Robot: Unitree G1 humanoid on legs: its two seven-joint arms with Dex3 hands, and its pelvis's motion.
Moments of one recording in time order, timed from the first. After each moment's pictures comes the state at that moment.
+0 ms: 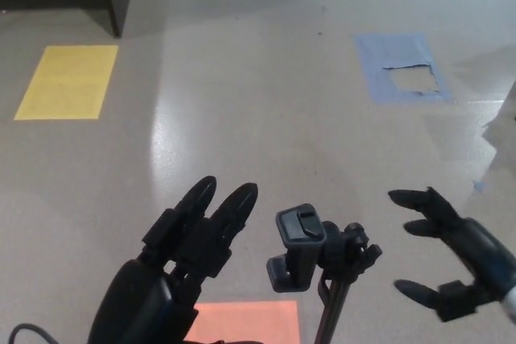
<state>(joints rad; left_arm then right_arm) 0.25 0.25 -0.13 -0.23 0.70 -0.59 0.17 -0.27 -0.44 0.12 0.62 -0.17 -0.41 0.26</state>
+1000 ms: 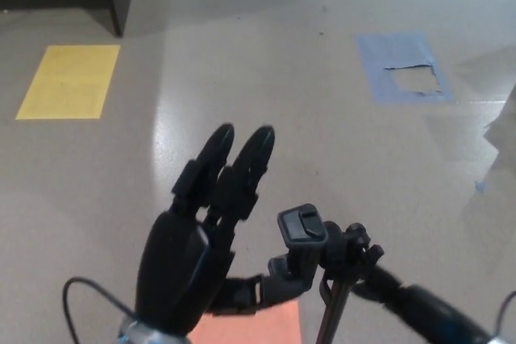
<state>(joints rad) -0.04 0.13 -0.22 0.01 0.82 -0.54 0.43 -0.05 -0.39 0.31 0.28 -0.20 -0.30 0.37</state>
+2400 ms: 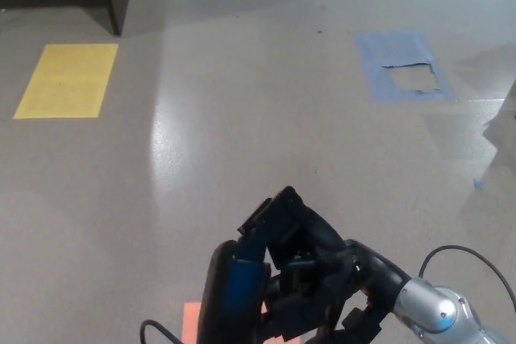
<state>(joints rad) 0.15 -0.04 -0.42 -0.13 0.44 -0.41 0.30 -0.48 -0.18 0.33 0.93 -0.24 -0.38 0.29</state>
